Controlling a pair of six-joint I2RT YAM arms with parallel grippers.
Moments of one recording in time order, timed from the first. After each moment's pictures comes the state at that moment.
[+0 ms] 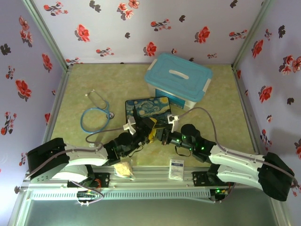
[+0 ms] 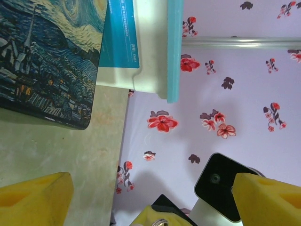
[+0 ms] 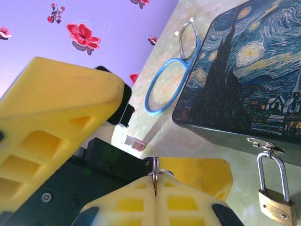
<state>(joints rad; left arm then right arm) -1.19 1.31 0.37 0.85 -0.36 -1.62 0.96 0.99 0.35 0.41 -0.19 0.84</state>
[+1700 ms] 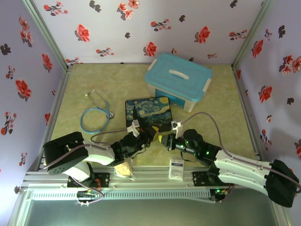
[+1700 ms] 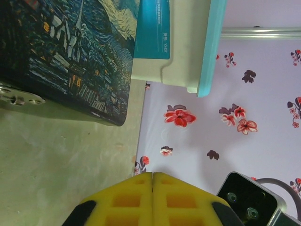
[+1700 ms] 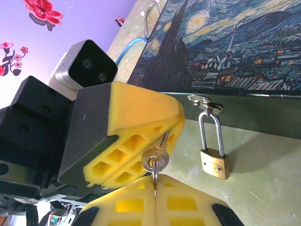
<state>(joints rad) -1.19 1.51 0.36 1.01 -0.32 -1.61 0.96 0.84 0.27 0.20 -0.11 0.75</state>
